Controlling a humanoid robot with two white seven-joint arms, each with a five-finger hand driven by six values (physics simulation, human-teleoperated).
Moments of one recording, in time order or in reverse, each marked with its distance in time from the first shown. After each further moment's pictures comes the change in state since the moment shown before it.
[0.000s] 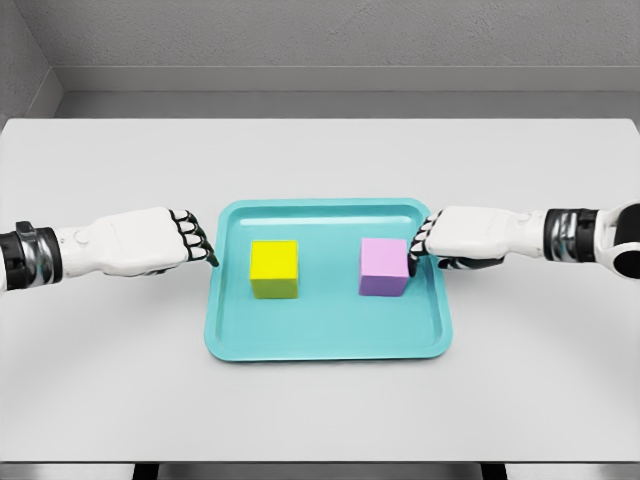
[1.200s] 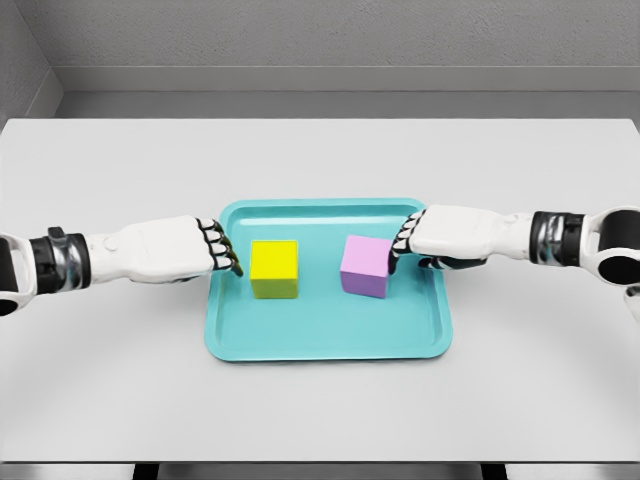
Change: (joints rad) left arm -0.008 -0.072 -0.020 -0.015 -0.007 0.000 -0.042; right arm 0.055 0.068 -0.078 -0.014 0.001 -0.007 0.001
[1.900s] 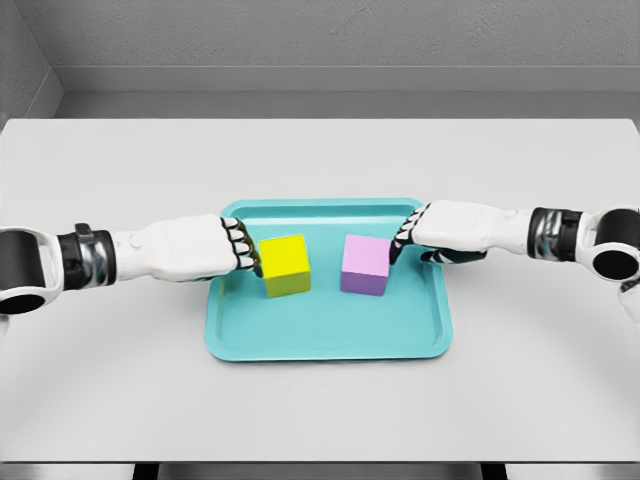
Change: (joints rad) left arm -0.020 -0.083 0.000 -0.001 0.001 0.001 -0.055; right arm -0.003 0.042 -0.020 0.084 0.009 0.002 0.000
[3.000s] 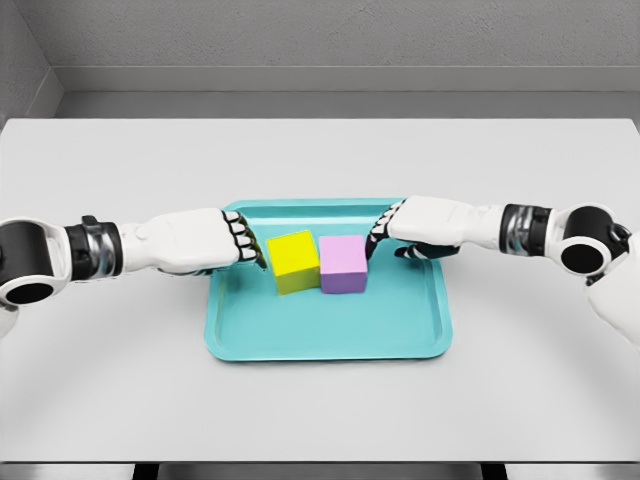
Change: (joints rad) left arm -0.037 -0.029 -0.010 0.062 -0.002 -0.001 -0.021; right arm -0.025 0.098 0.002 0.065 0.004 -0.002 0.000
